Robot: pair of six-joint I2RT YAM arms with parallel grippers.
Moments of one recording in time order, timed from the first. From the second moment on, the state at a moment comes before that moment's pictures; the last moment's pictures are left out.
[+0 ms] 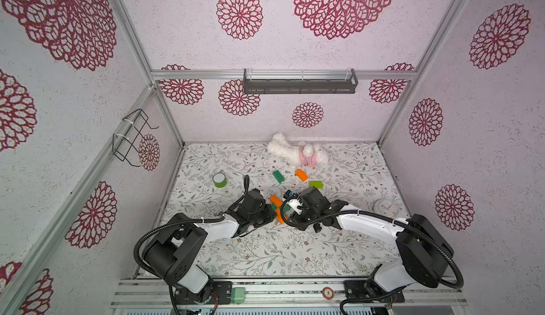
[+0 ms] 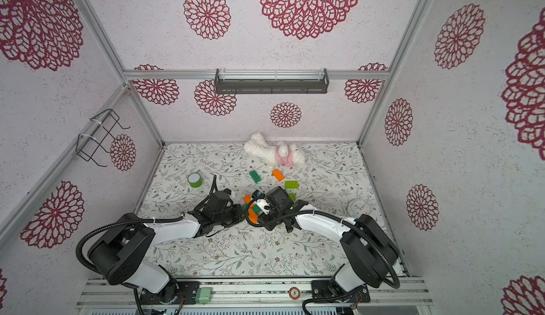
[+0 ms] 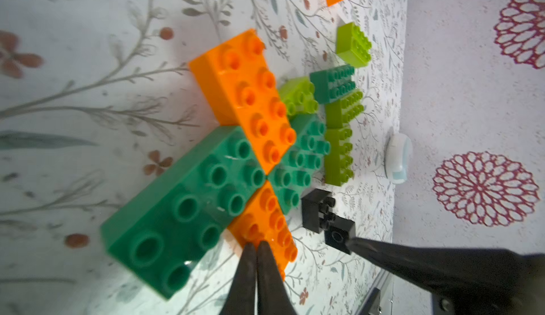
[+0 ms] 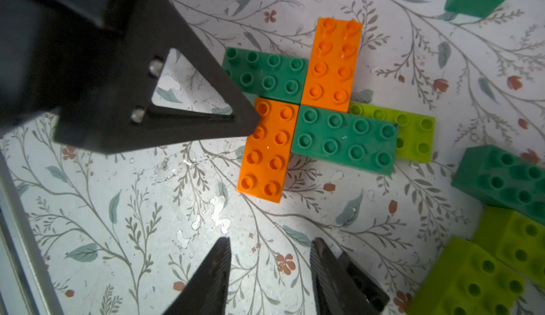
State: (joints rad) left arm -0.61 1.57 0.61 0.20 0.25 -0.98; right arm 0.79 1.49 0.87 -0.28 -0.19 -0.03
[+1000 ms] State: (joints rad) left arm -0.64 1.47 0.73 0.01 0.22 -0.88; right arm 0.68 1.40 0.83 -0.20 -0.21 0.16
